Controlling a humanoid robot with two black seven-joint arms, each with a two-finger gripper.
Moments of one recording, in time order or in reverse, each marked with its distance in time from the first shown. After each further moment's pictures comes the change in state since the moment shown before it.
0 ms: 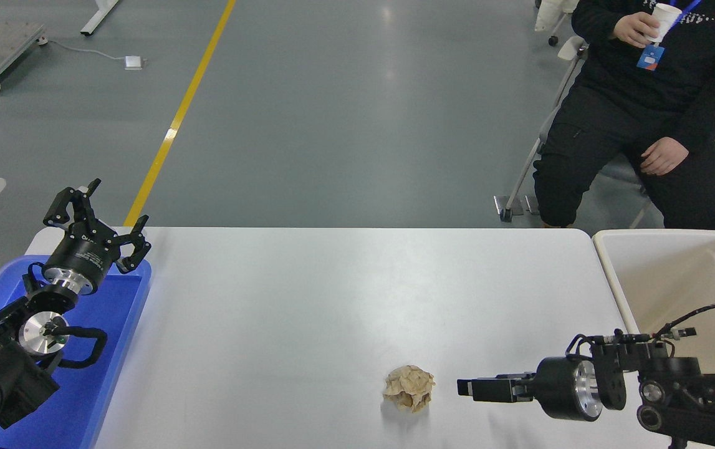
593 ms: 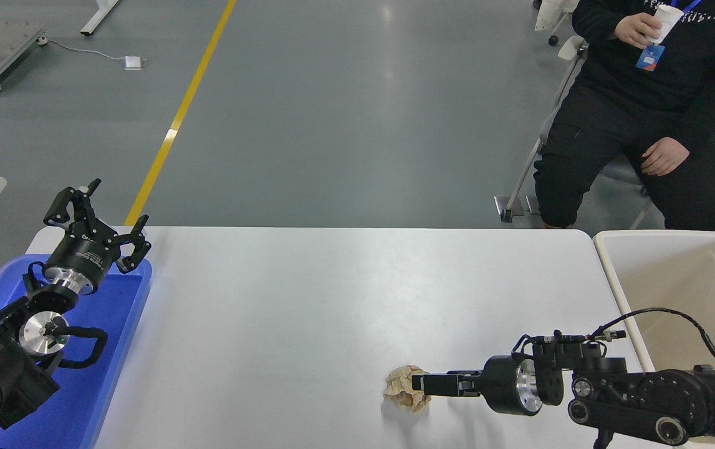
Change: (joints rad) left arm 0.000 0.000 0.000 0.000 0.000 0.000 0.000; right arm -0.058 0.225 0.050 -0.167 0.021 -0.002 -0.025
